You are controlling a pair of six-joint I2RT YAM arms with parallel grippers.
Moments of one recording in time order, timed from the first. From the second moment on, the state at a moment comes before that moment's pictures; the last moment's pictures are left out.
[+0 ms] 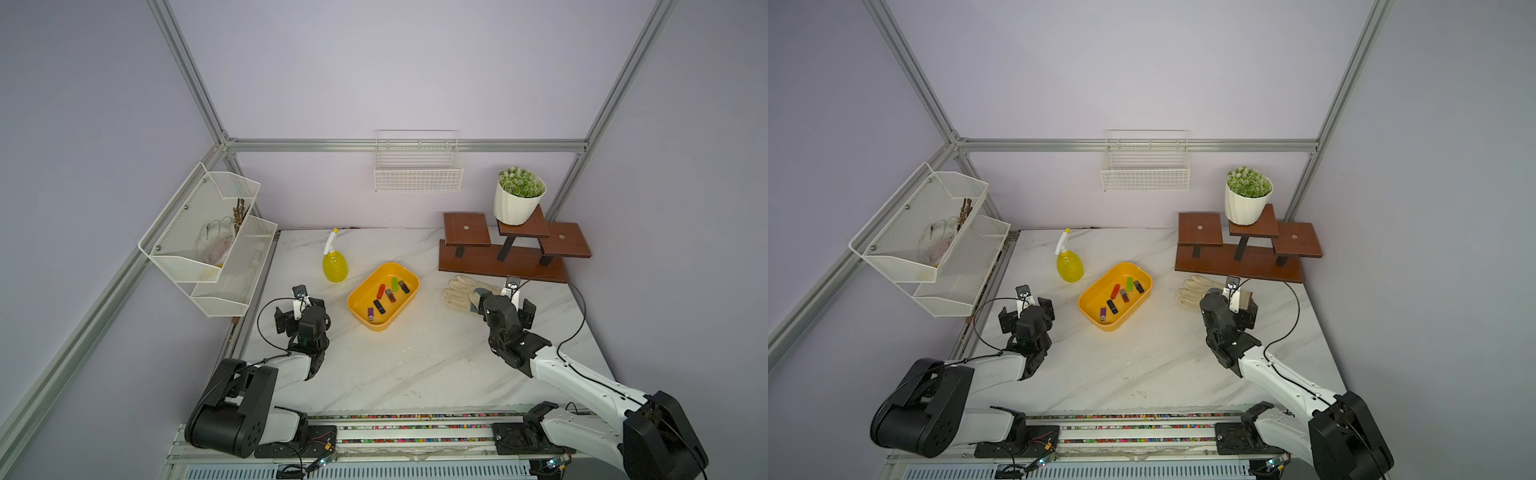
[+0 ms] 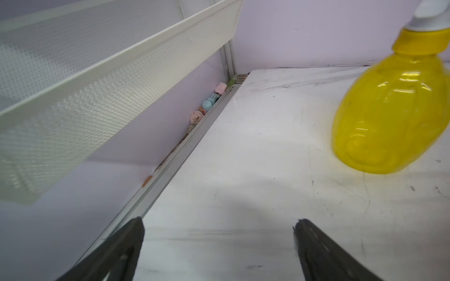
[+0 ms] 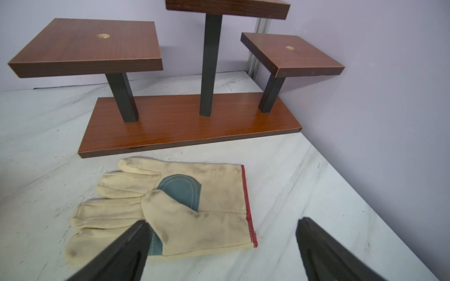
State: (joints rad) left arm -0.21 1.47 0.33 0.81 -0.78 0.04; right arm 0.48 1.09 0.49 0.10 0.91 0.28
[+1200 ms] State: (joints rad) left arm -0.07 1.58 0.34 0.99 -0.46 0.04; right arm 0.29 1.61 0.06 1.58 0.53 -0.09
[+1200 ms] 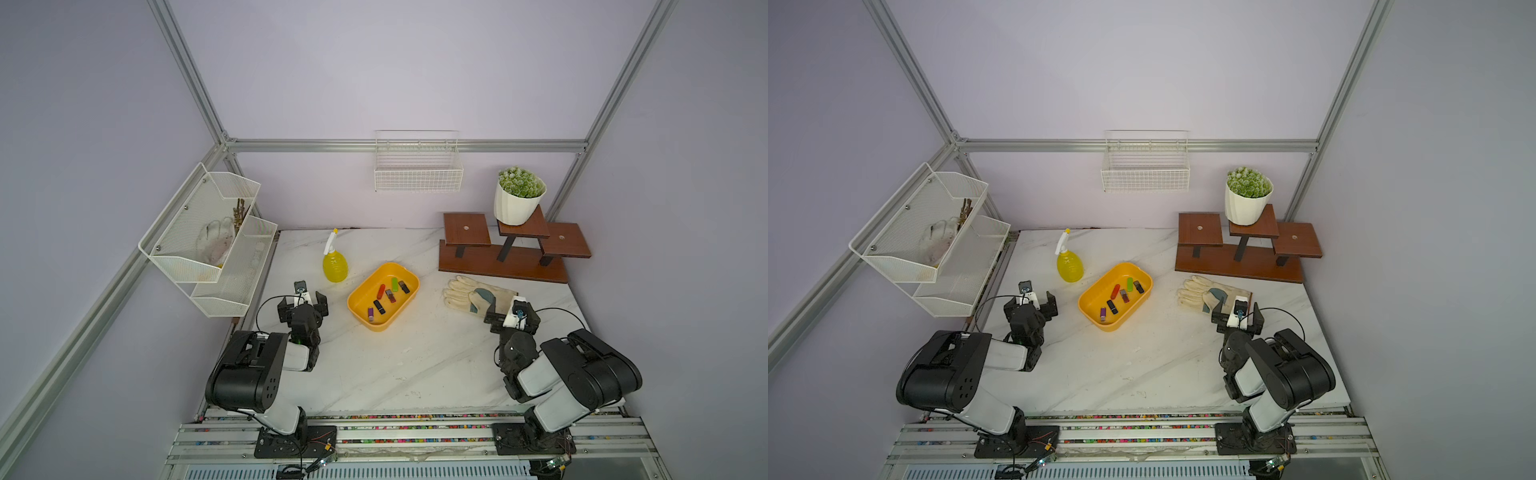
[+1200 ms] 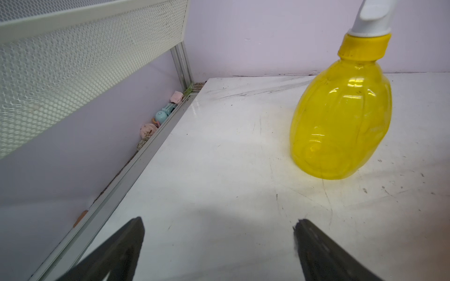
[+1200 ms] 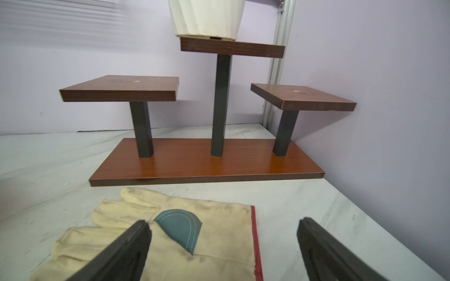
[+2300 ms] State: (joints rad) left arm -0.07 1.58 0.34 1.00 -0.45 0.04; right arm 0.09 1.57 0.30 1.20 0.16 0.02
